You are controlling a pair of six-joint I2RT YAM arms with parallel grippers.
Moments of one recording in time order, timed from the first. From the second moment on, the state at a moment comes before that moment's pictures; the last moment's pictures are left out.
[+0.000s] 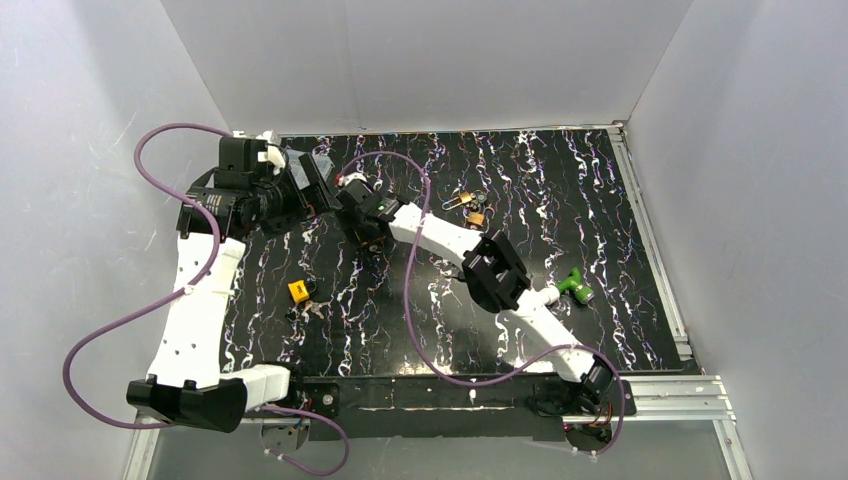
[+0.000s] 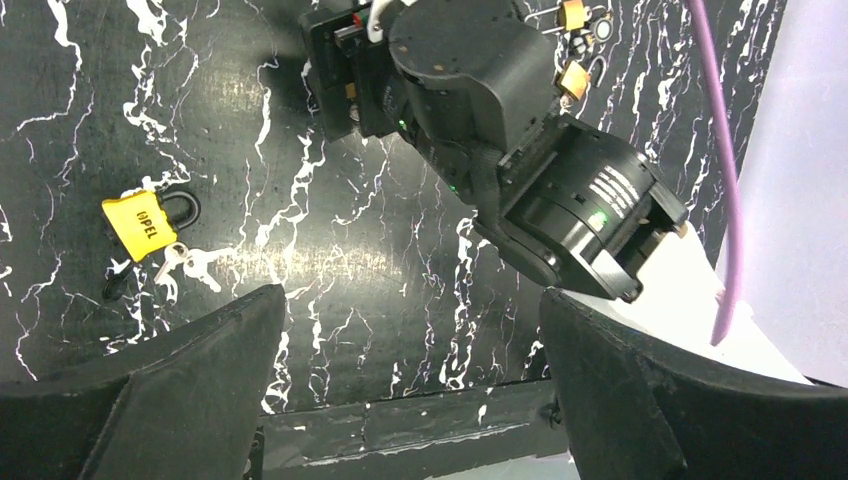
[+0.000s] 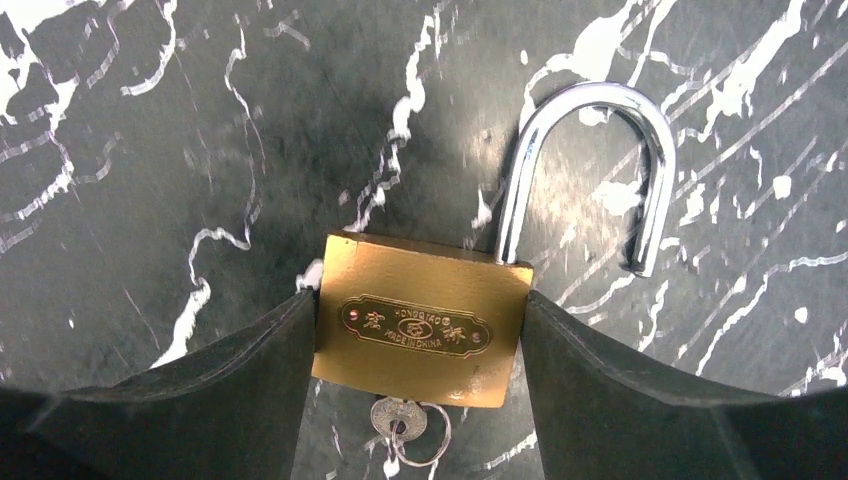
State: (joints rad) left arm -0.15 1.22 1.57 -1.18 0.17 -0.51; right arm 0.97 2.61 2.40 -0.71 0.24 0.29
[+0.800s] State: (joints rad) left arm -0.17 1.17 1.23 -0.89 0.30 -0.55; right arm 0.89 1.73 1.38 -0.49 -0.13 0.31
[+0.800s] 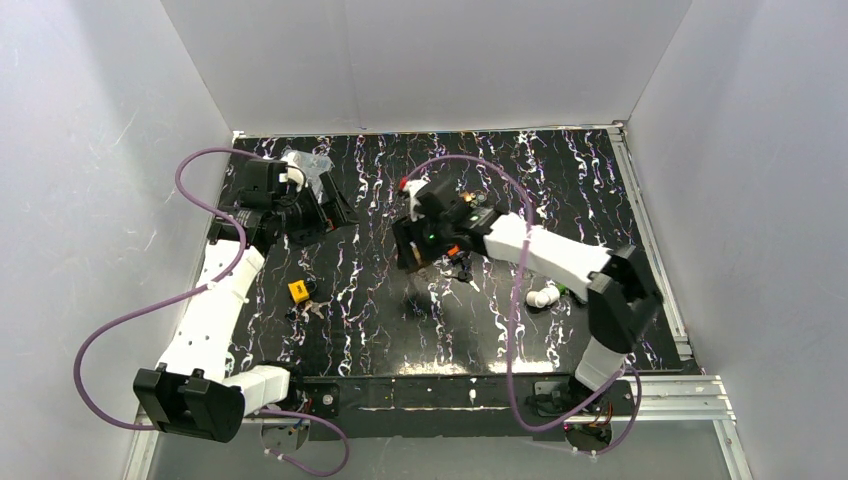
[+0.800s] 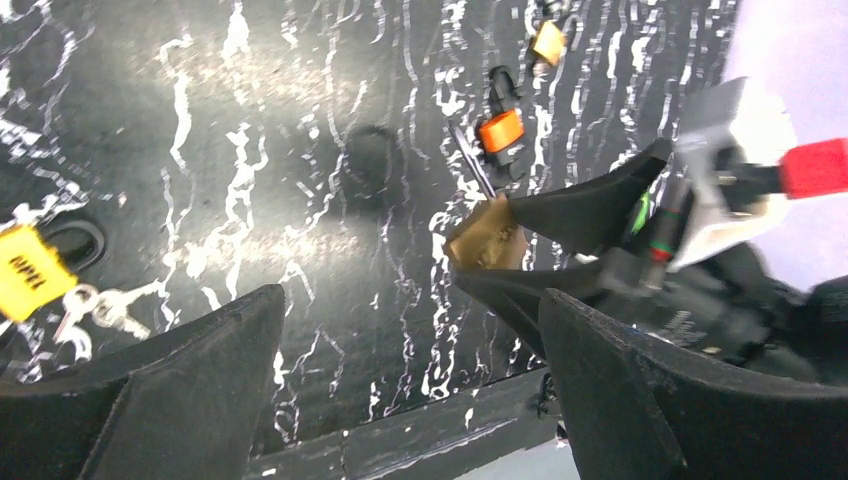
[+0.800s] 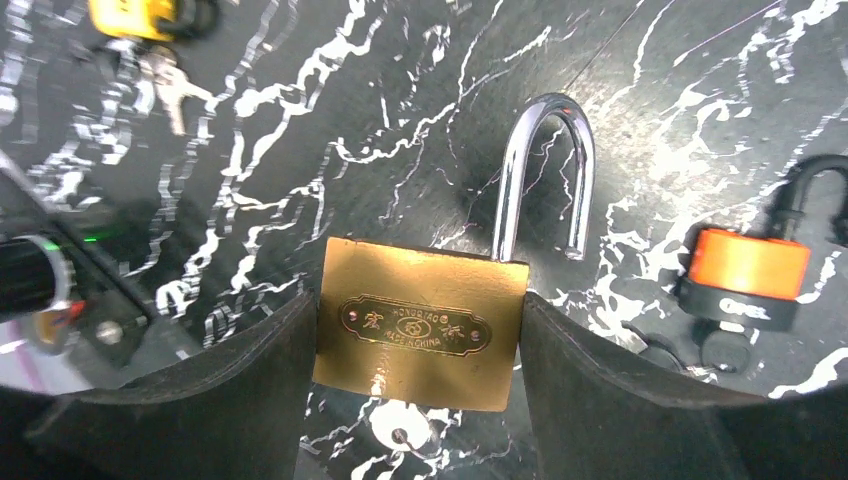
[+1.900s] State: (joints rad) left arm -0.34 1.25 1.28 -0.39 1.16 -0.38; right arm 0.58 1.20 1.20 -0.15 -1.14 0.72
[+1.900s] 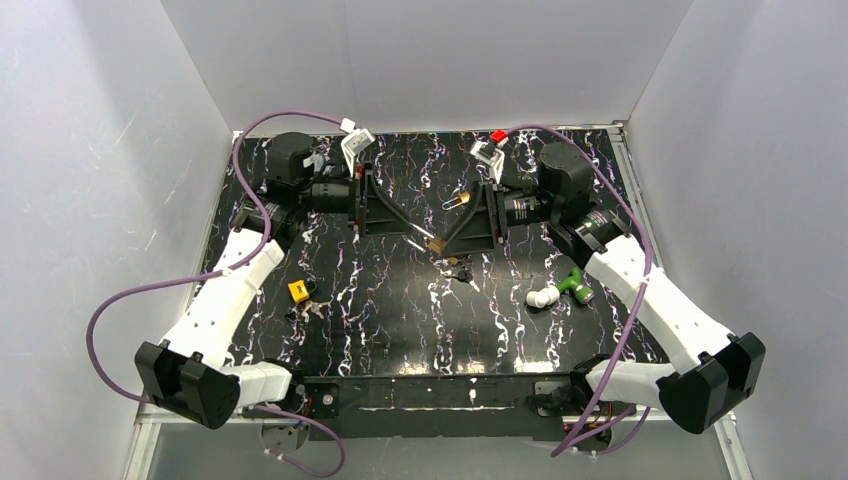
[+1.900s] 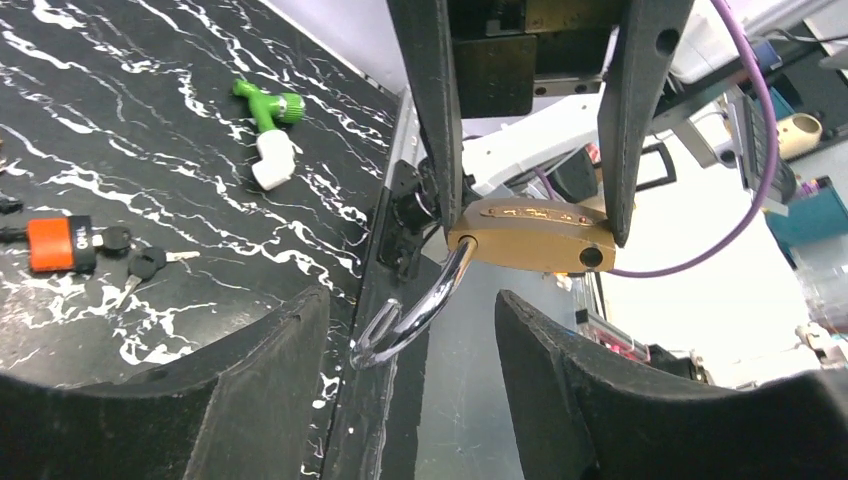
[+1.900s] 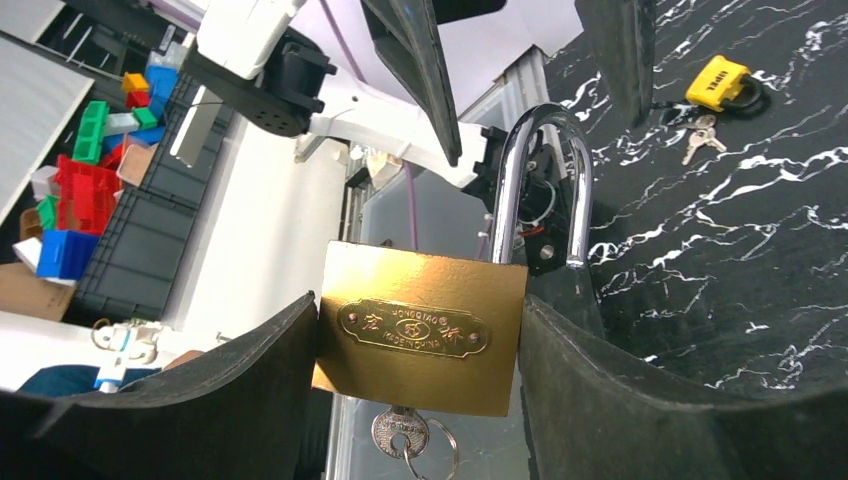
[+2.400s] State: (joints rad) left arm -0.39 1.25 1.28 -0.41 1.21 -0.36; right arm 0.58 1.19 1.21 -0.11 -1.18 0.77
